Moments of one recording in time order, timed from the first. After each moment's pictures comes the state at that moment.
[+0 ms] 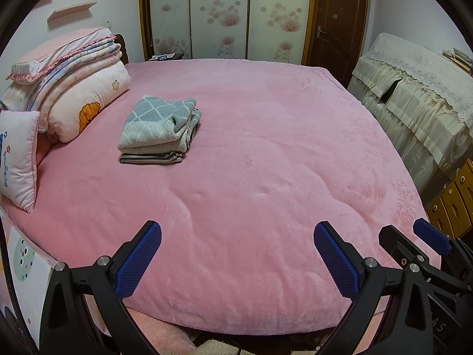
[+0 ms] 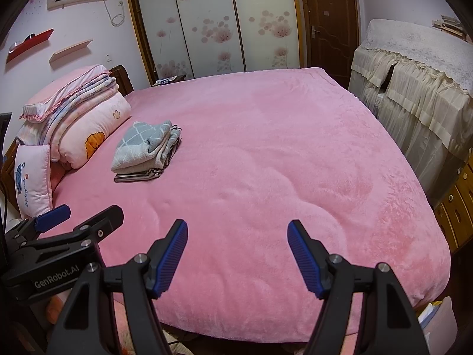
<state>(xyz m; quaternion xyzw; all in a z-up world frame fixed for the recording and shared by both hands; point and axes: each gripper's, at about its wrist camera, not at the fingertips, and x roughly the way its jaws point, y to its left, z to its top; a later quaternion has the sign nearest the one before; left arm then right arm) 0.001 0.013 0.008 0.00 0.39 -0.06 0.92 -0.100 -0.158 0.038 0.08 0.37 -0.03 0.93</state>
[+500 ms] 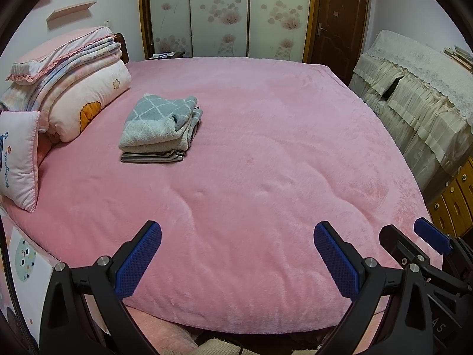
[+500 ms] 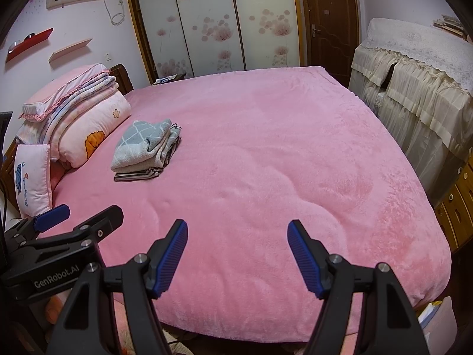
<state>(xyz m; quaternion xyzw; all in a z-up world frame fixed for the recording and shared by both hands) 0.001 0.012 0.005 0.01 0.40 -0.06 0.91 -0.099 -0.157 0.039 0.08 0.37 -0.03 0.92</state>
